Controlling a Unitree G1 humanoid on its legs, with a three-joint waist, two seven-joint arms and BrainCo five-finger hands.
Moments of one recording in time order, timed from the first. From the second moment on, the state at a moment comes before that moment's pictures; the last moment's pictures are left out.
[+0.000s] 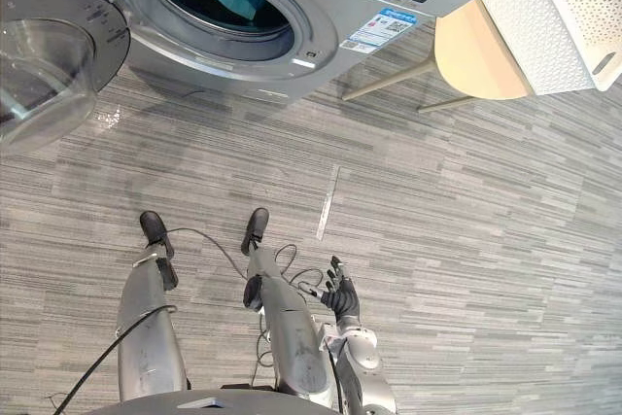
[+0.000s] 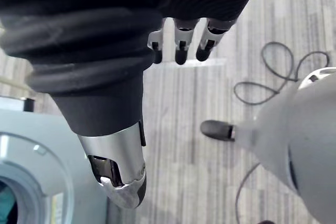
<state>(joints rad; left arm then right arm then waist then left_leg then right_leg) -0.89 0.90 0.77 0.91 0.20 0.07 -0.02 0.23 -0.04 0.04 0.28 0.25 -0.10 0.00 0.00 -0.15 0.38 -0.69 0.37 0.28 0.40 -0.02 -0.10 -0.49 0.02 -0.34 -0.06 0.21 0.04</state>
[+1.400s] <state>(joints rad) 0.01 0.40 -0.16 0.21 0.19 0.02 -0.23 0.18 -0.10 -0.08 0.73 -0.01 -0.02 0.15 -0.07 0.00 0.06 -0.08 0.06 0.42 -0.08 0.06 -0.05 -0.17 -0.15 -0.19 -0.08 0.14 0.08</state>
